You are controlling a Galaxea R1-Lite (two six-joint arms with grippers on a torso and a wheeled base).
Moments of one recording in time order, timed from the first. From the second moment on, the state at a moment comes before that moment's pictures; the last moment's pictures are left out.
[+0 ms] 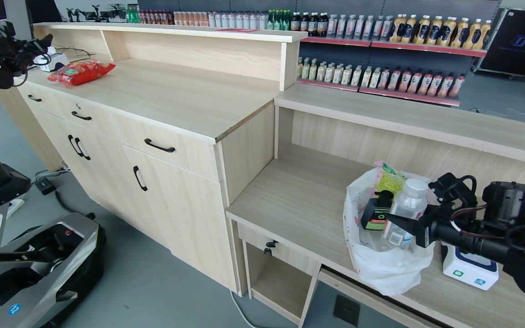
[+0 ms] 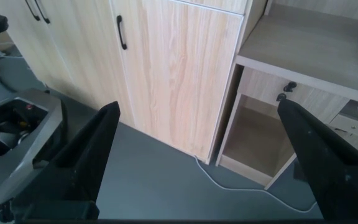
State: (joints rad) left arm -0.01 0.00 0.00 0.00 -0.04 -0.01; right arm -0.02 1.90 -0.47 -1.12 0.48 -0.31
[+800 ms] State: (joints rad) left arm -0.01 0.00 0.00 0.00 -0.04 -0.01; right arm -0.07 2.09 -0.47 -1.23 0.50 -0.39
